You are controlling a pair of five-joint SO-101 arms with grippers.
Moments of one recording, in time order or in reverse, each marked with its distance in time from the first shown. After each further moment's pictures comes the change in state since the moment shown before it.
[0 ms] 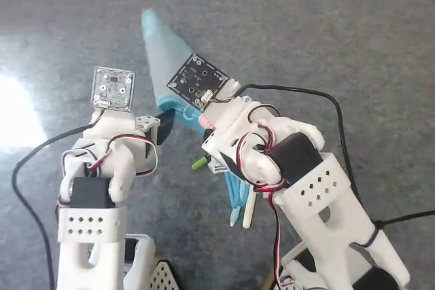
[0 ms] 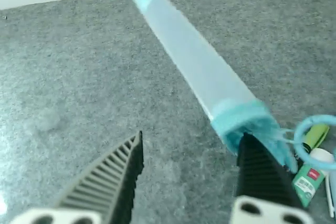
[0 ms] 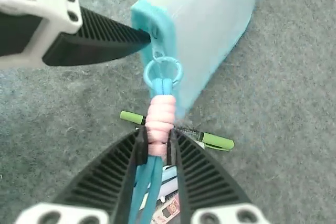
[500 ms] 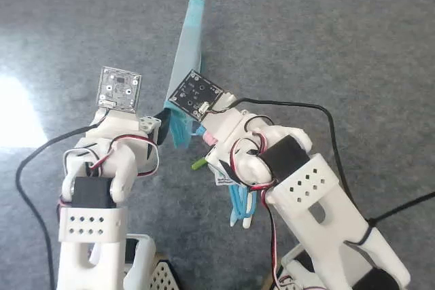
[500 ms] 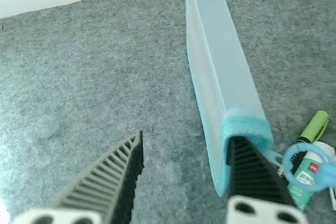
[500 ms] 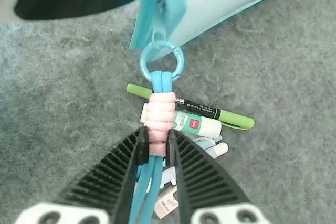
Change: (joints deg) left arm 0.9 0.0 0.1 -0.2 -2.4; right arm -0.1 -0.4 10.3 -2.6 -0.1
